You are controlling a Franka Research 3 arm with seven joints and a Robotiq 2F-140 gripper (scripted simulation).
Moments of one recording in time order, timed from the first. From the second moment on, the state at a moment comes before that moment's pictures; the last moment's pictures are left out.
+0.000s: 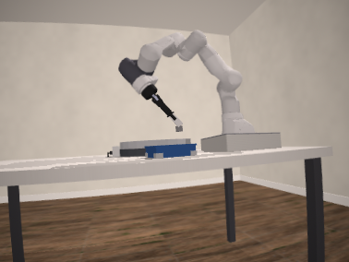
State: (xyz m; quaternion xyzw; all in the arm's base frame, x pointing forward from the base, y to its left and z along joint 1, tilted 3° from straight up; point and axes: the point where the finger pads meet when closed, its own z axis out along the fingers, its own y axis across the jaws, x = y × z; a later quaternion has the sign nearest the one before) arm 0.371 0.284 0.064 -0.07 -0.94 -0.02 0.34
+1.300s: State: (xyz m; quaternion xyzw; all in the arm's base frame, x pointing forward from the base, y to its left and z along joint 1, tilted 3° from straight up) arm 0.376 0.305 0.063 -0.11 -0.93 0.00 0.34
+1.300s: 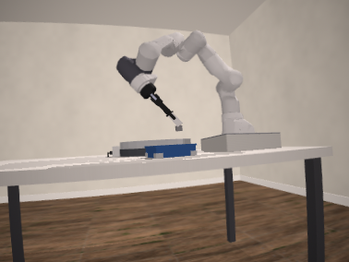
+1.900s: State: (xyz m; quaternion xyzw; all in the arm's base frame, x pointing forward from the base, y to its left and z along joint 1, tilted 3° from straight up) arm 0.373 0.305 0.045 -0.11 -0.93 0.00 0.35
